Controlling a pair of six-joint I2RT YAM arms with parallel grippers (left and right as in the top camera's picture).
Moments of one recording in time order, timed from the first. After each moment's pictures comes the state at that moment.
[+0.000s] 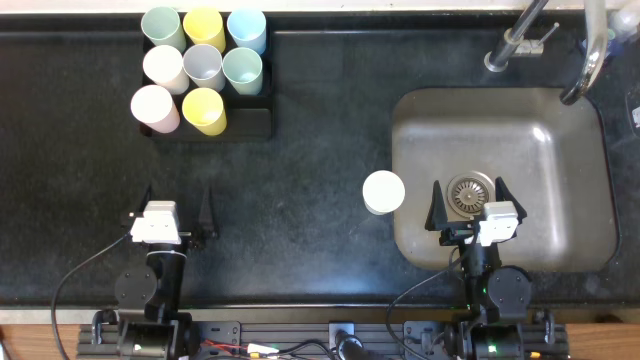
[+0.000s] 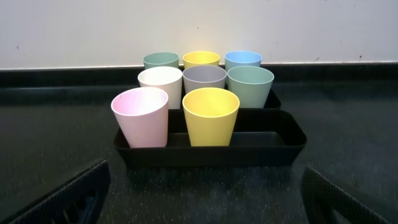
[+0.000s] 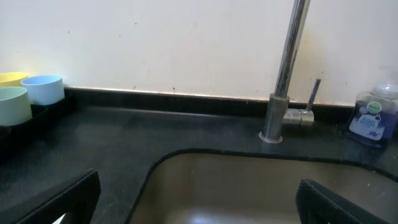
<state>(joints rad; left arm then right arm) -0.04 0.01 0.01 -0.08 -0.01 0.00 0.05 0.01 0.02 -0.02 -0.02 0.00</state>
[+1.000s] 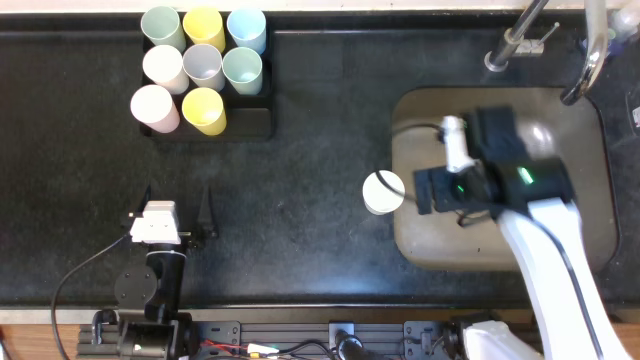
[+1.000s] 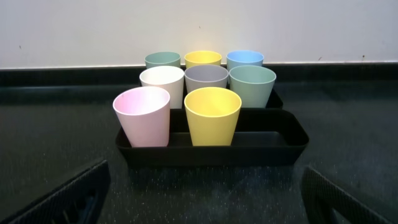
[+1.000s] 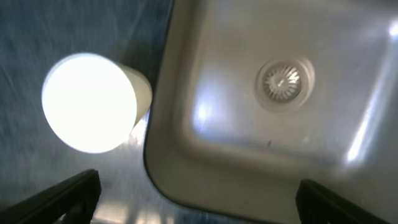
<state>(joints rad) -0.04 0.01 0.01 -0.08 -0.02 0.00 0.19 1.31 1.22 -1.26 -0.02 -0.03</state>
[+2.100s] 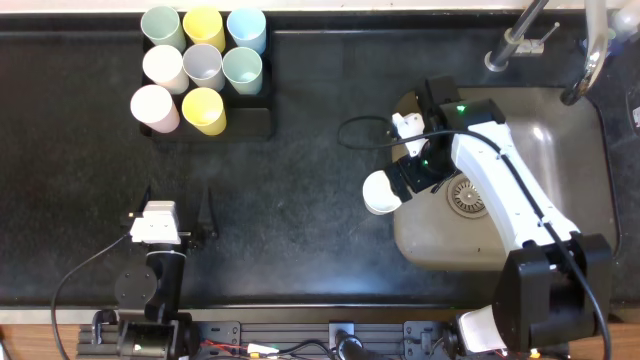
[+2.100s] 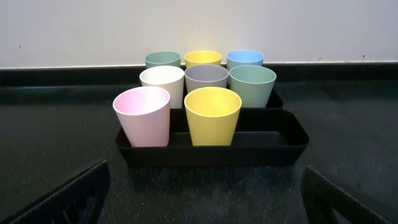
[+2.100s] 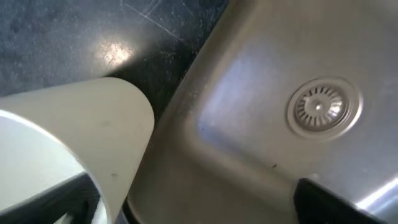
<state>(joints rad) -0.04 0.01 0.01 -0.08 -0.02 0.00 0.22 1.68 1.25 -1.12 -0.09 -0.30</state>
